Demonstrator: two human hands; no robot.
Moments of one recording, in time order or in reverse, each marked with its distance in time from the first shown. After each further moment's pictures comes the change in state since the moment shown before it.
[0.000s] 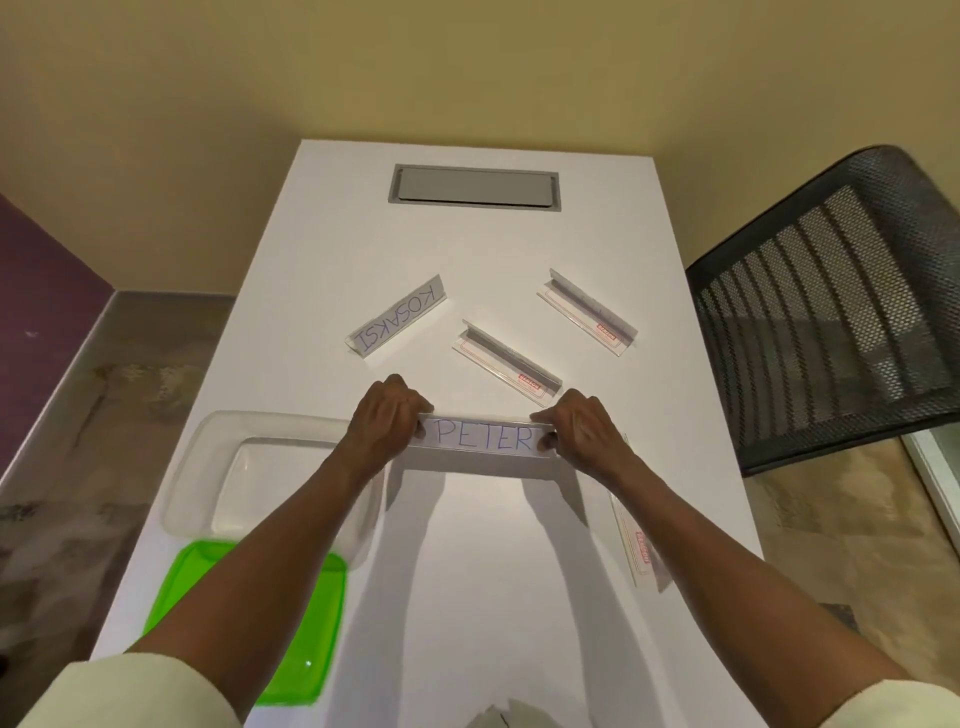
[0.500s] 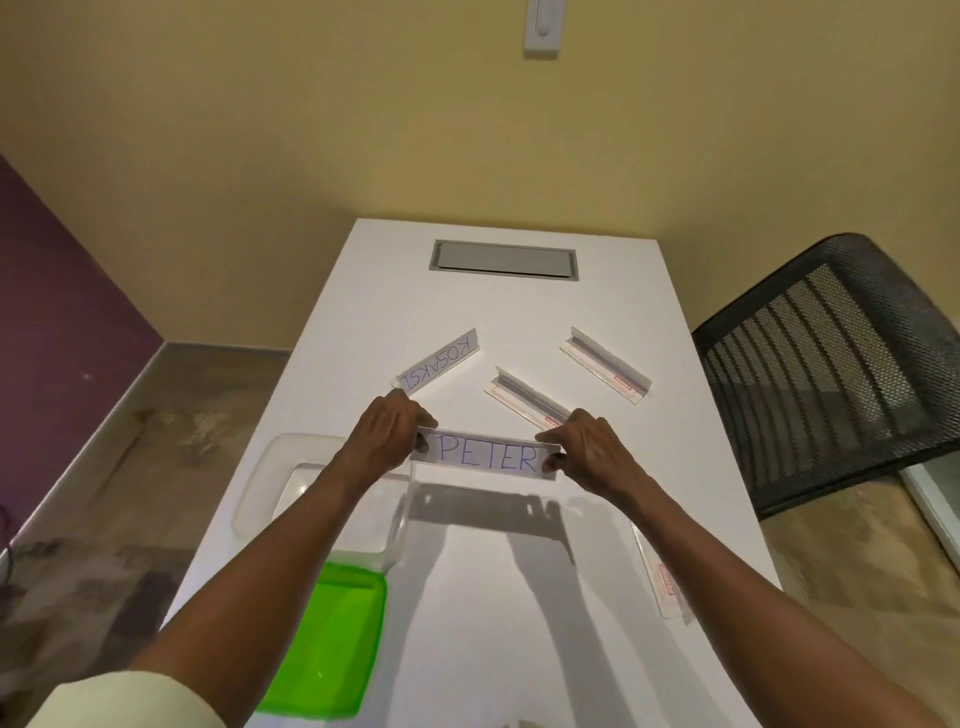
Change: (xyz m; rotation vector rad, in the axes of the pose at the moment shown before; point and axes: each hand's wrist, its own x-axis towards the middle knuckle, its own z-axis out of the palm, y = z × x) left_hand -0.045 -0.020 -0.076 -0.018 0.084 -0.035; right_hand 0.009 -0.063 -0.037 -0.111 -0.056 0.068
